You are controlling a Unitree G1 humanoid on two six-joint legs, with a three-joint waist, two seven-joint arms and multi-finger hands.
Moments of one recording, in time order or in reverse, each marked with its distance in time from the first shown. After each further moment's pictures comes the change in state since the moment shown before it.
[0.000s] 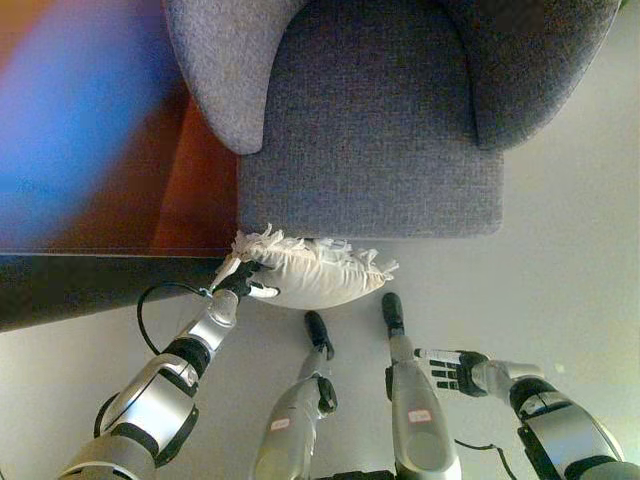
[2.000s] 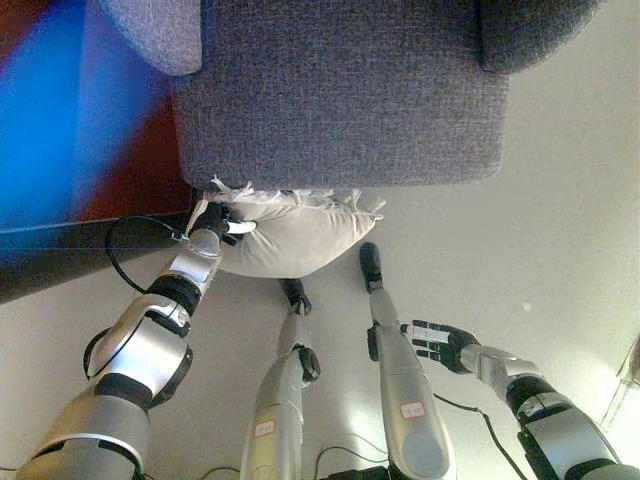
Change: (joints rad) left arm -0.273 0.062 -0.005 0.031 -0.251 0.181 0.034; right arm 0.050 0.005 0.017 -0.093 0.044 -0.176 0.074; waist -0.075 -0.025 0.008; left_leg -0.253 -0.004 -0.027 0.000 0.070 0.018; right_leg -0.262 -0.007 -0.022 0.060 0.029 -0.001
